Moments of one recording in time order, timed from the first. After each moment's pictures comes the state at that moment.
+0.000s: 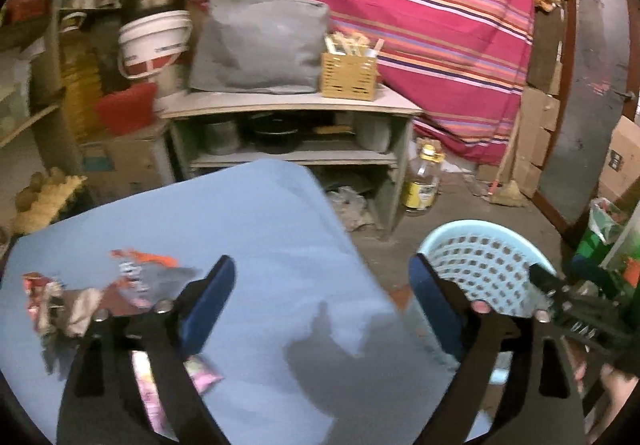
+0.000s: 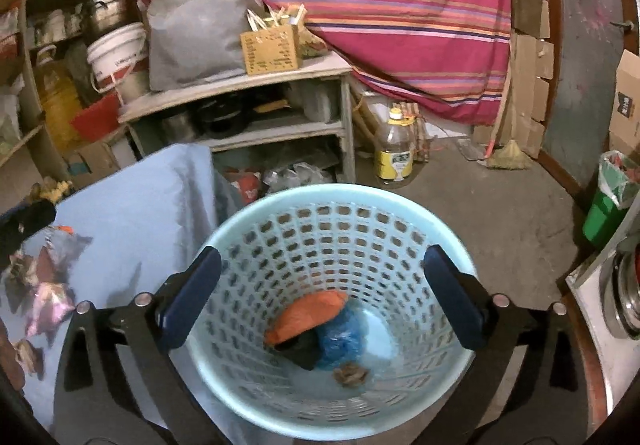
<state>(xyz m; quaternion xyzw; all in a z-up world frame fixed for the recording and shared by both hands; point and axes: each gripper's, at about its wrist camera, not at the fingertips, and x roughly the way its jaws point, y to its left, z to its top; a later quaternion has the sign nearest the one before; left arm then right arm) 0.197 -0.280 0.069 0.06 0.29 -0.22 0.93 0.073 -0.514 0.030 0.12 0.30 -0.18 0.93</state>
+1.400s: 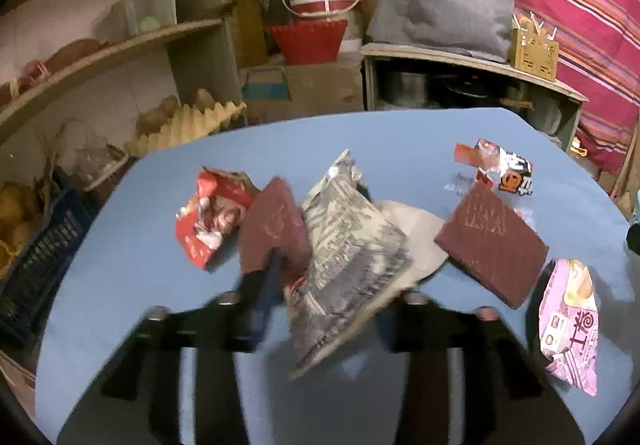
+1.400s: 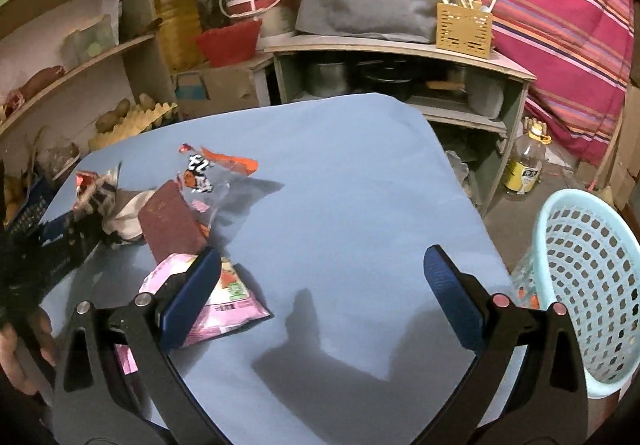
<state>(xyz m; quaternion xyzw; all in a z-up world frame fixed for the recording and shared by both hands) 0.254 -0.017 -0.024 0.06 0.33 -0.02 0.94 0.187 -0.266 -0.005 0.04 0.35 -0.01 0.94</state>
